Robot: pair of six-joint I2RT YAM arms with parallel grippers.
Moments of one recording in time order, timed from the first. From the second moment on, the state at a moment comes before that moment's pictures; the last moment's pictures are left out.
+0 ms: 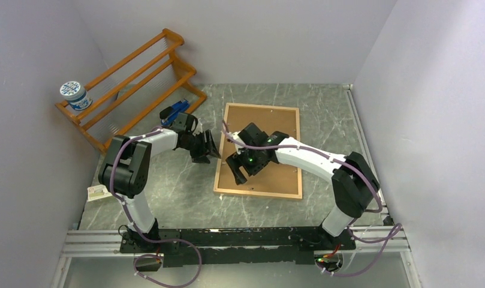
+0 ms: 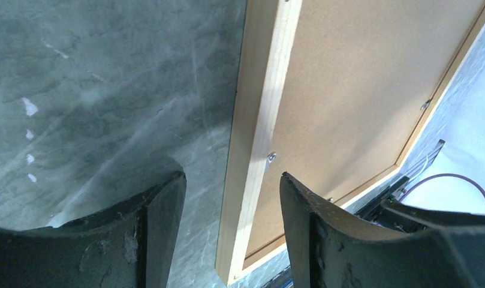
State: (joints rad) left arm -0.30 1.80 1.03 -0.31 0.50 -0.55; right arm 0.79 1.63 1.17 -0.64 -0.23 0.15
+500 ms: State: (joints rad) left arm -0.25 1.80 1.03 -0.33 0.49 -0.57; right arm 0.97 1.79 1.21 -0.76 -0.06 0.03
